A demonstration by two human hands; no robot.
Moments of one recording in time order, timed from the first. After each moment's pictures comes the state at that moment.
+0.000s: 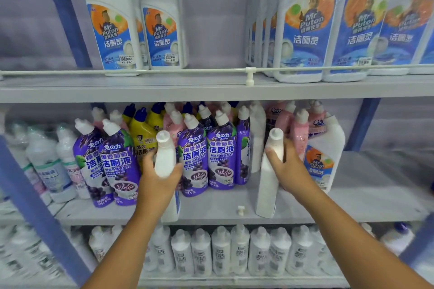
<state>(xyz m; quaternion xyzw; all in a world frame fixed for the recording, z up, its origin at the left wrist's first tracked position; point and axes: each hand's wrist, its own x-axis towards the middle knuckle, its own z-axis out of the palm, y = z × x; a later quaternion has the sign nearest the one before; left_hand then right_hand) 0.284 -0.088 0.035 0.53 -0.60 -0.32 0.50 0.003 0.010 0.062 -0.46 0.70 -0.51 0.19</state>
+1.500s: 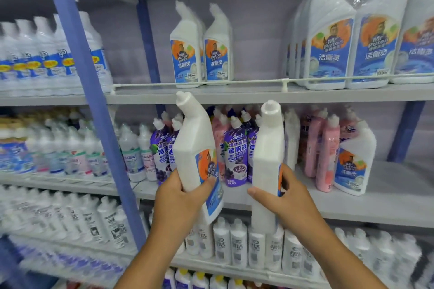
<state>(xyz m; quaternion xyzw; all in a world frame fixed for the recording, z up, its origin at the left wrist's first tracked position) 0.365 0.084 0.089 0.47 -0.60 -0.34 0.54 0.148 0.133 0.084 -0.55 0.52 -0.58 0.31</state>
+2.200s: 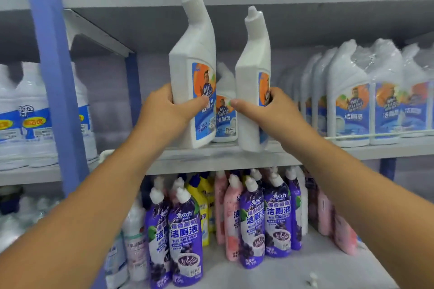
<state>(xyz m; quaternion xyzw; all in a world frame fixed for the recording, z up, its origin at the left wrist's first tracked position) 0.422 -0.107 0.325 0.29 -0.72 -0.28 0.56 0.222 -0.027 0.317 -0.54 0.56 -0.62 0.07</state>
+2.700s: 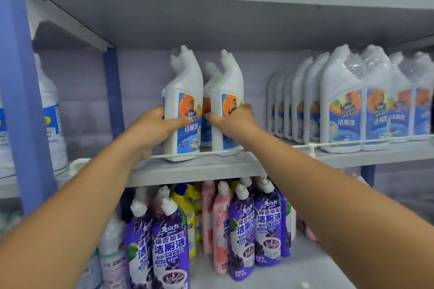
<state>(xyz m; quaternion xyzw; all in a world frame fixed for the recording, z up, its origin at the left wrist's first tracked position) 0.405 -0.209 0.312 0.32 -0.74 -0.40 0.43 0.213 -0.149 0.315 -0.43 0.71 -0.56 0.07</state>
